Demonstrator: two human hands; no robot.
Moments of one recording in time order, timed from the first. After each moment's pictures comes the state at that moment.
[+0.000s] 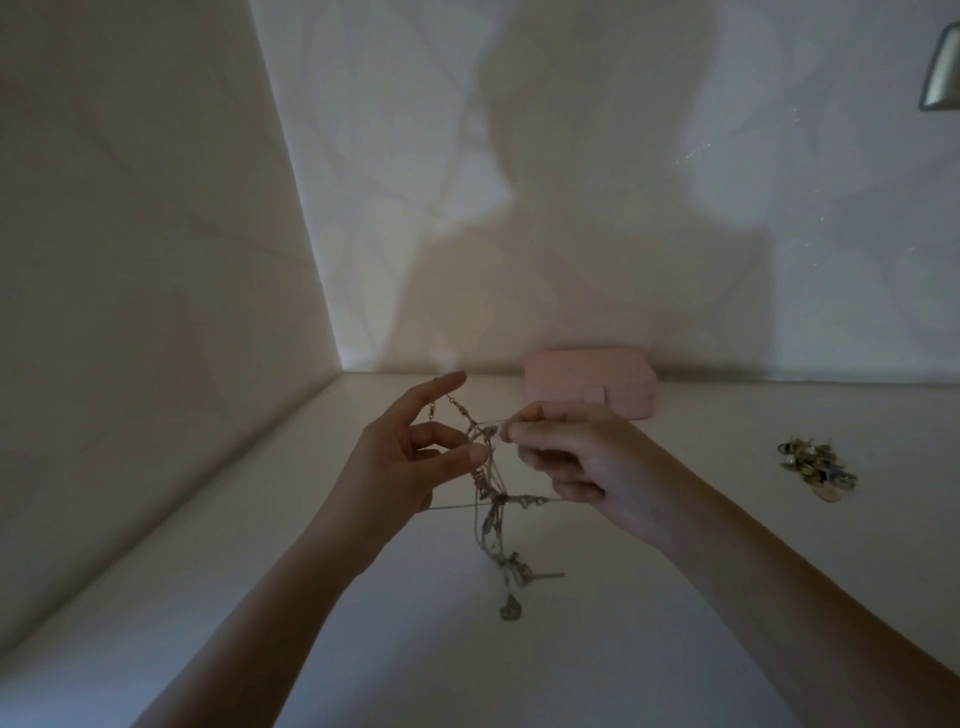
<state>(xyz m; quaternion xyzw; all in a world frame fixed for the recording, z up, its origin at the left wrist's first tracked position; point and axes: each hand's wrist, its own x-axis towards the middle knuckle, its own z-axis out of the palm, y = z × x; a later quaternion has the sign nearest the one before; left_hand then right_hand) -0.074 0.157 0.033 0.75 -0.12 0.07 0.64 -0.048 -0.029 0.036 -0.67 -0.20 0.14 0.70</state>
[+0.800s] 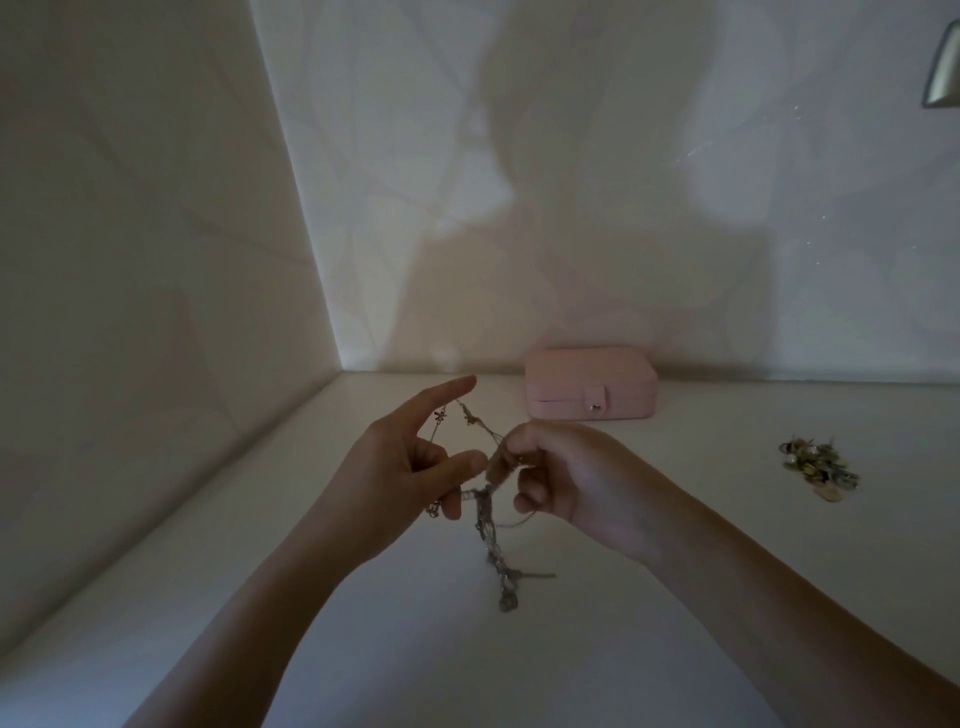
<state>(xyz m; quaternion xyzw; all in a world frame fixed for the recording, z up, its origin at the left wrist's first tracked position) -0.080 0.162 0.037 0.85 -0.15 0.09 0.50 -0.053 -0.017 0.030 -0.62 -0.15 0.19 0.75</state>
